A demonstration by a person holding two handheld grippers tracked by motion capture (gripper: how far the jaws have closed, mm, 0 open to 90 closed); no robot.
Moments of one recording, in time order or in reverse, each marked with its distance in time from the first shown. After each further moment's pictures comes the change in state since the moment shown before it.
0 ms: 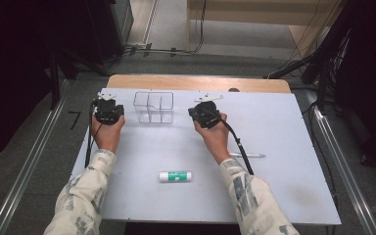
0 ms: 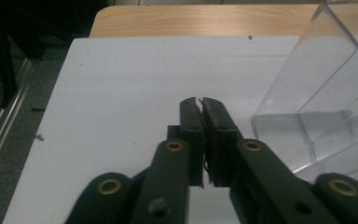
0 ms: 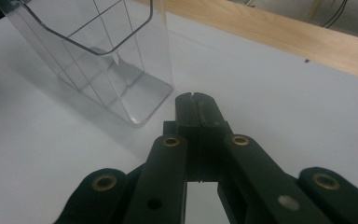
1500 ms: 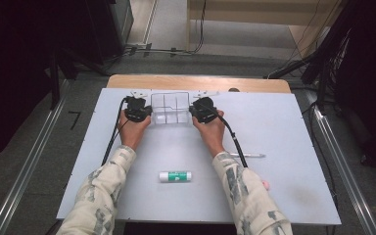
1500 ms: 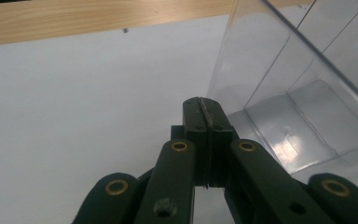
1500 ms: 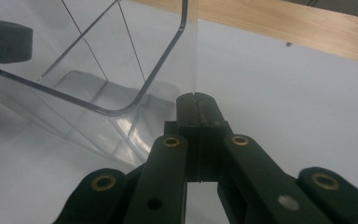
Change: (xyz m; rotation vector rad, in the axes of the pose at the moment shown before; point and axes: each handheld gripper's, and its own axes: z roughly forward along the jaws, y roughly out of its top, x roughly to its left) left arm -0.075 0.002 0.032 0.056 -0.221 0.128; right arm -0.018 -0.001 0.035 0.035 -0.063 0.069
